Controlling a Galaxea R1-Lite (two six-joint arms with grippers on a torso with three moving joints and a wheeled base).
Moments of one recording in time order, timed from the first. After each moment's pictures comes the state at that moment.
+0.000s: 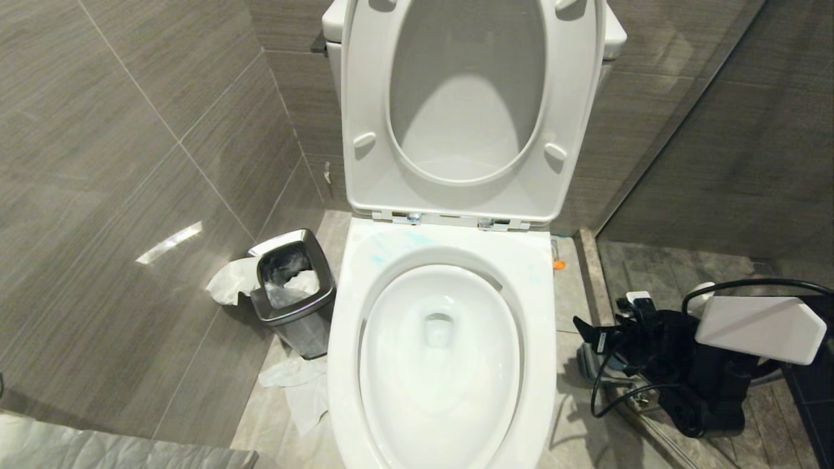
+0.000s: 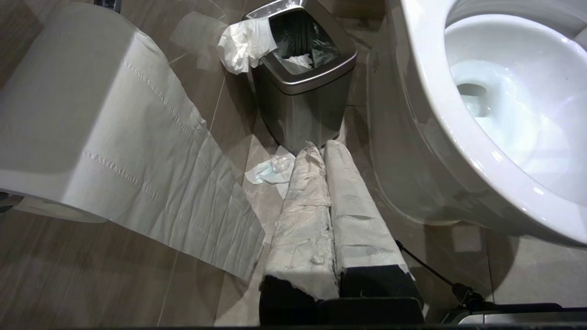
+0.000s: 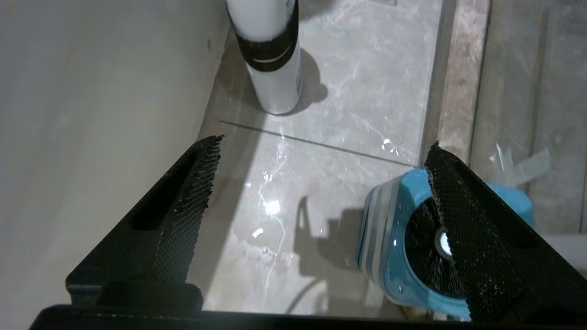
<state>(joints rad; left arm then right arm) 0.00 0.00 0.00 0.01 -0.01 0.00 -0.03 2.58 -0.82 -1.52 0.10 -0.01</state>
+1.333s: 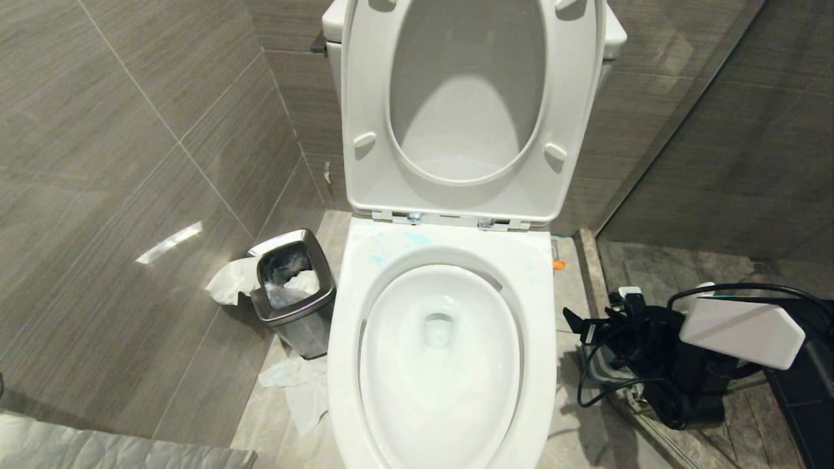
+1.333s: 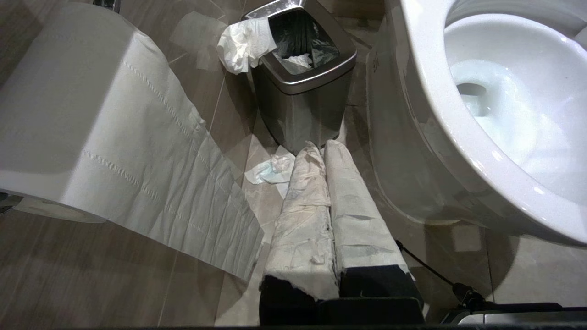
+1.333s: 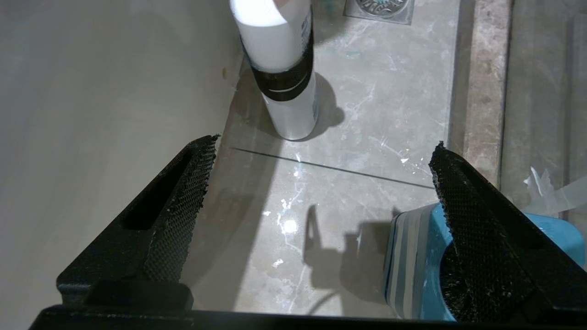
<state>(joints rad) 0.00 0.00 0.00 0.01 -0.01 0.00 0.00 2.63 -0.92 -1.52 0.09 0.06</state>
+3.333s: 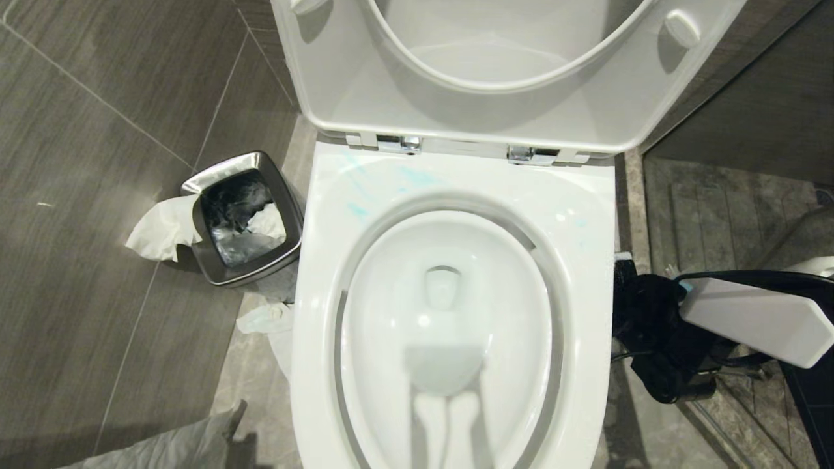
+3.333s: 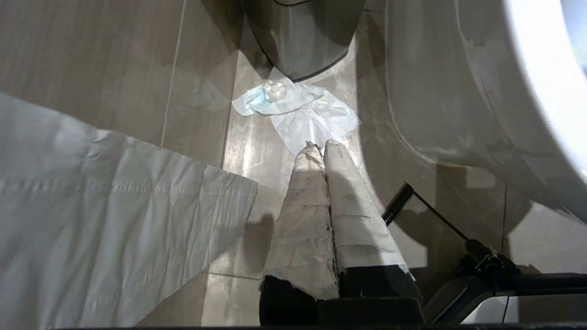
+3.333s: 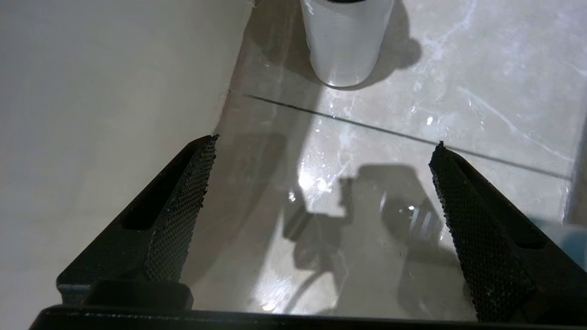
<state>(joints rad) 0.00 0.00 0.00 0.01 0.00 0.00 0.07 2.50 -0.98 -1.50 0.08 0.01</state>
